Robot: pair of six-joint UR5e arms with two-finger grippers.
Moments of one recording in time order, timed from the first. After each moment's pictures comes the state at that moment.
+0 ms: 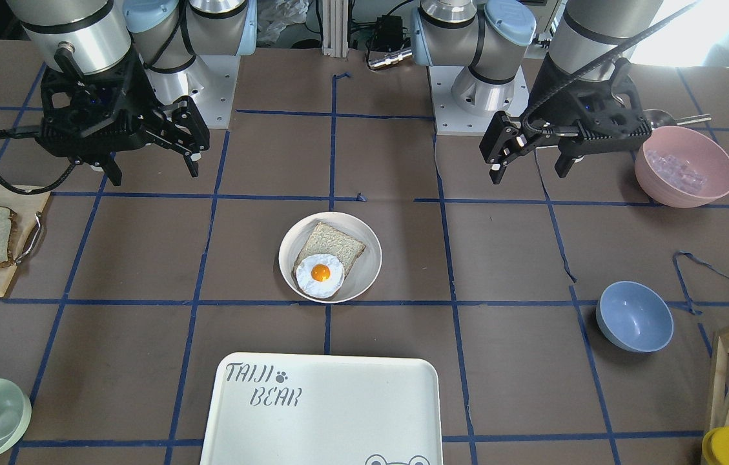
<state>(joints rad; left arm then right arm) -1.54 -1.54 -1.60 -1.49 1.59 -0.12 1.61 -1.54 1.52 -1.63 -1.54 -0.11</state>
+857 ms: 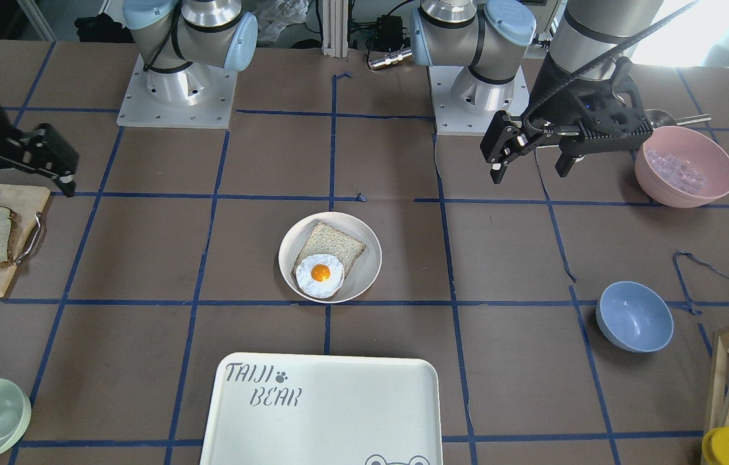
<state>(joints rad) -1.54 -1.54 -1.60 -1.49 1.59 -0.12 1.18 -1.51 1.57 -1.61 -1.53 -0.48</state>
